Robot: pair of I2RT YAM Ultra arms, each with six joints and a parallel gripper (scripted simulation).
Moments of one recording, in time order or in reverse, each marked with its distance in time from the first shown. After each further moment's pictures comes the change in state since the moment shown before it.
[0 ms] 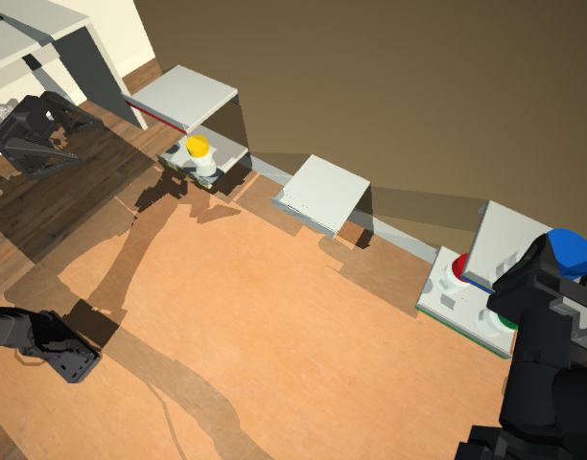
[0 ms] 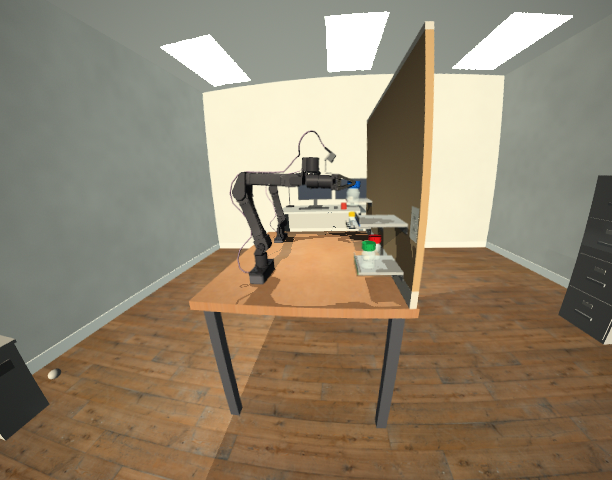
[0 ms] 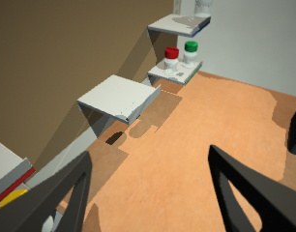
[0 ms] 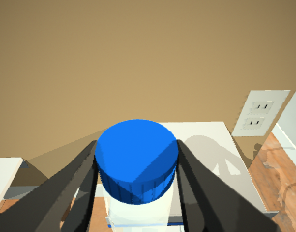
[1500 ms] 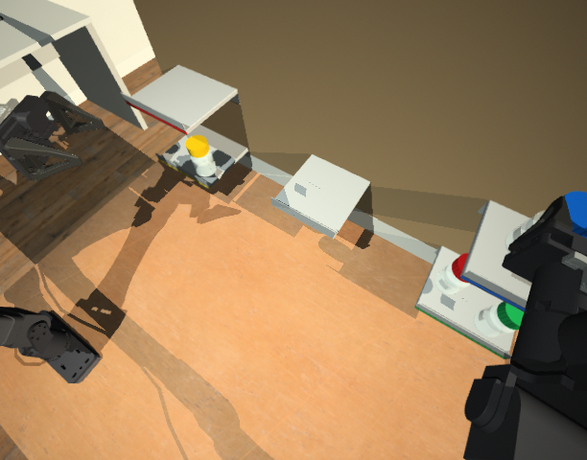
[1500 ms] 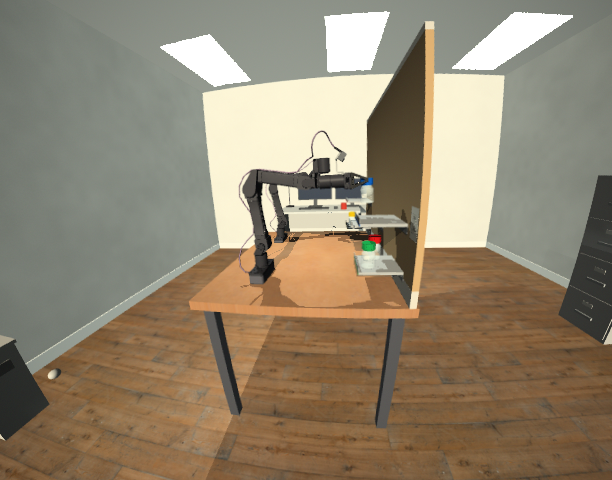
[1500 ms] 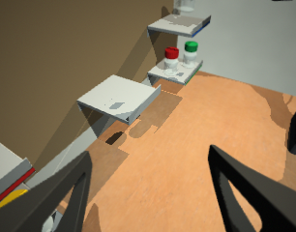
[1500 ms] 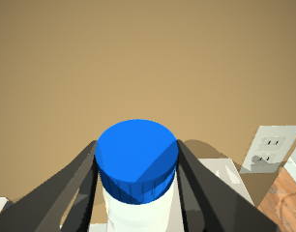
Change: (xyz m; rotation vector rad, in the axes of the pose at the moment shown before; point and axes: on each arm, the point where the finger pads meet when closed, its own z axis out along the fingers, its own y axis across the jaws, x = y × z) left arm 0.000 0.000 0.000 0.000 0.000 0.000; right arm -0.015 -0.002 0.052 0.005 -0.094 -0.003
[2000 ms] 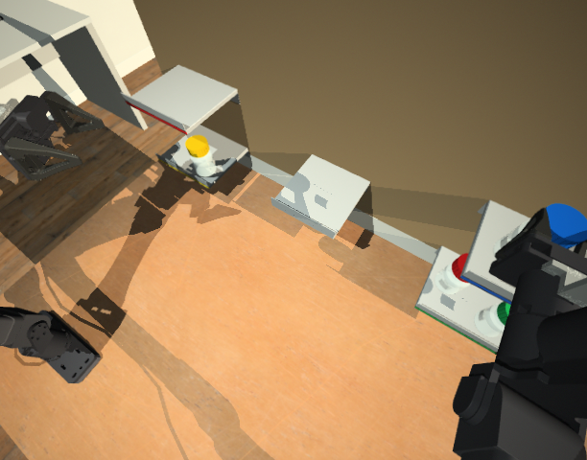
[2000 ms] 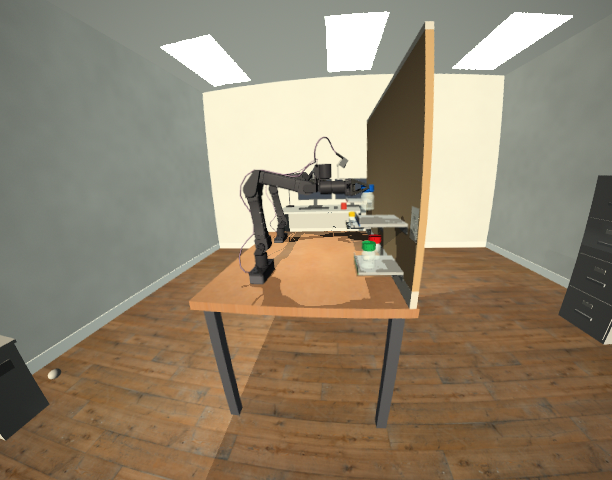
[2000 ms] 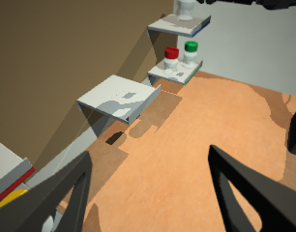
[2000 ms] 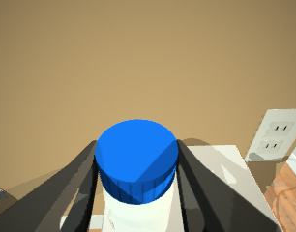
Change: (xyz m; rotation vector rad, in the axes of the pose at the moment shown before) left arm 0.000 0.000 0.000 0.000 0.000 0.000; right arm 0.029 0.000 0.003 0.001 0.025 0.000
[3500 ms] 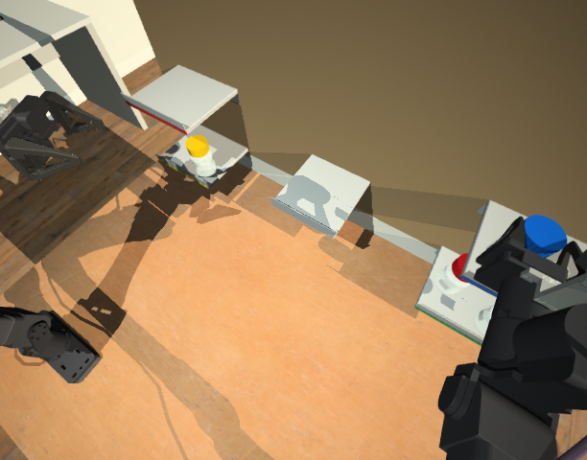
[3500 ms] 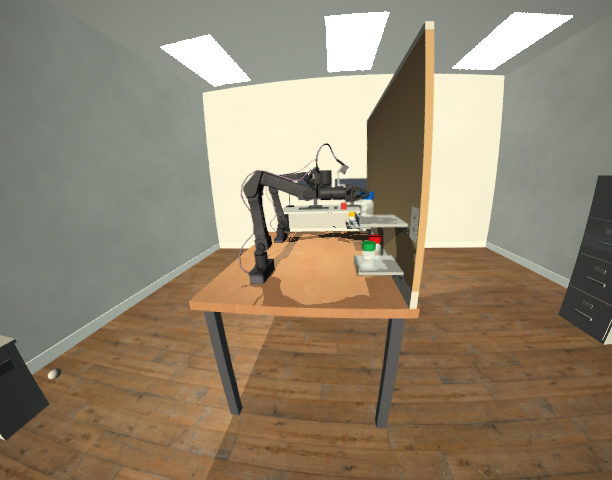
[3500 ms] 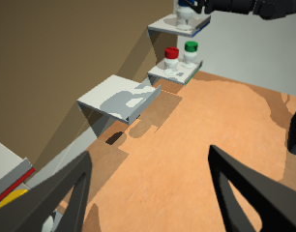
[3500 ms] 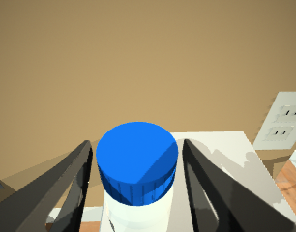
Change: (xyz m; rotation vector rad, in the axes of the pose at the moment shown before) left arm 0.000 0.000 0.000 0.000 0.000 0.000; right arm 0.028 0.004 0.000 -0.002 0.011 0.000
